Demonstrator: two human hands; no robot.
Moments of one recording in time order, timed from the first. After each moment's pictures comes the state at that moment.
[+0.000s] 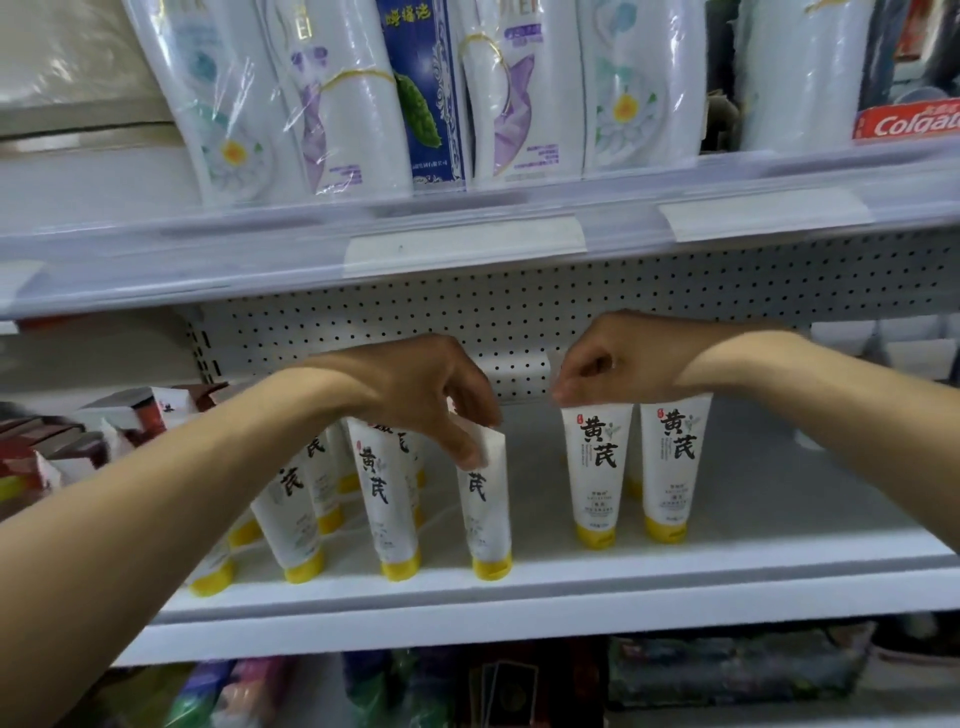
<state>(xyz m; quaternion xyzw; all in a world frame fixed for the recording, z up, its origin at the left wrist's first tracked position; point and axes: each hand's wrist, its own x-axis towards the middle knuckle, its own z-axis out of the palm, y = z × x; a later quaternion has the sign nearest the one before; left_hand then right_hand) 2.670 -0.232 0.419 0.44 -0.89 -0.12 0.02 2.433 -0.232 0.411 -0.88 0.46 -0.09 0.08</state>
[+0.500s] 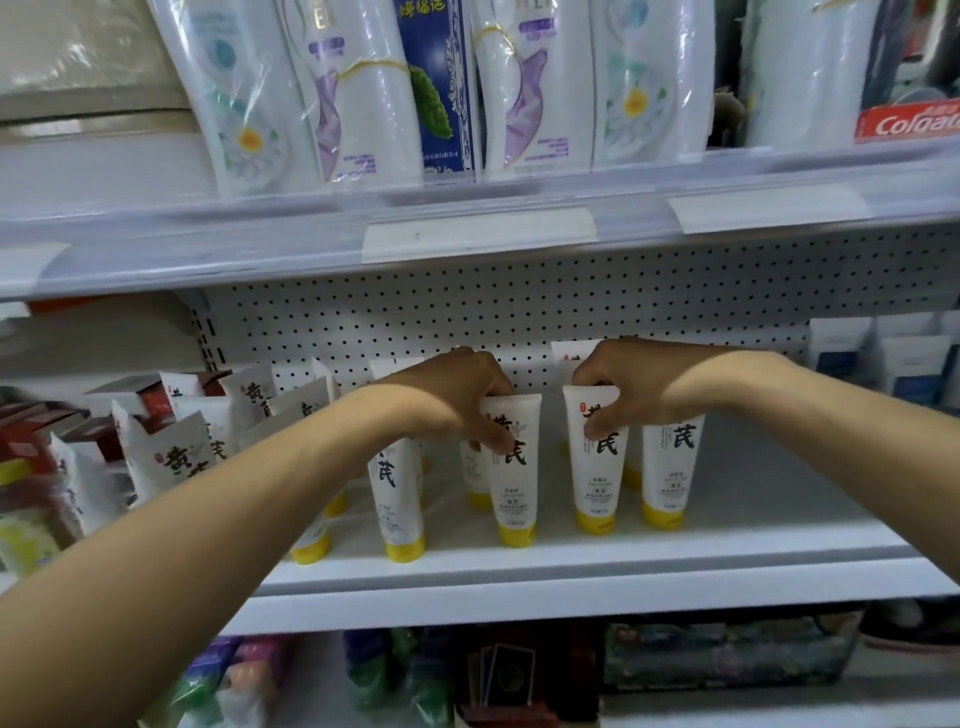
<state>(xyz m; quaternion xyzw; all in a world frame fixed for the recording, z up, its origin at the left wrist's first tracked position) 2.651 -0.238 0.385 0.48 -0.87 -0.07 0.07 2.434 -0.229 0.390 -0.84 0.53 -0.04 0.09</state>
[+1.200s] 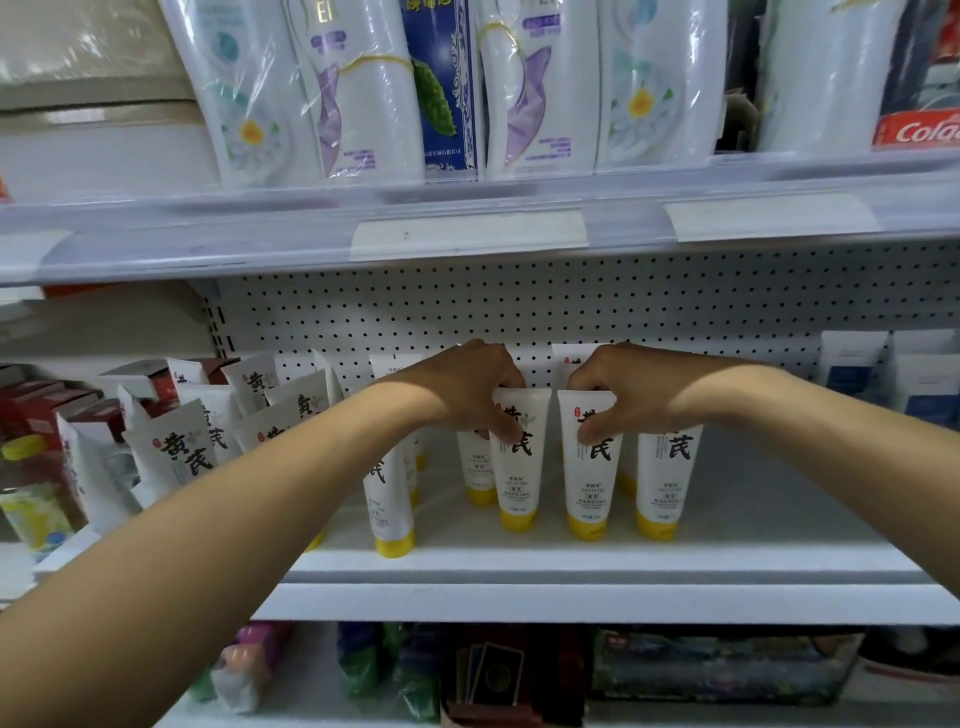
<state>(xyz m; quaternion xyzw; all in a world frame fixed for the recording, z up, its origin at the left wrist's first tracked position) 2.633 -0.246 0.385 0.49 -0.86 -0.09 0.08 2.430 -0.235 0.389 -0.86 0.50 -0.04 0.09</state>
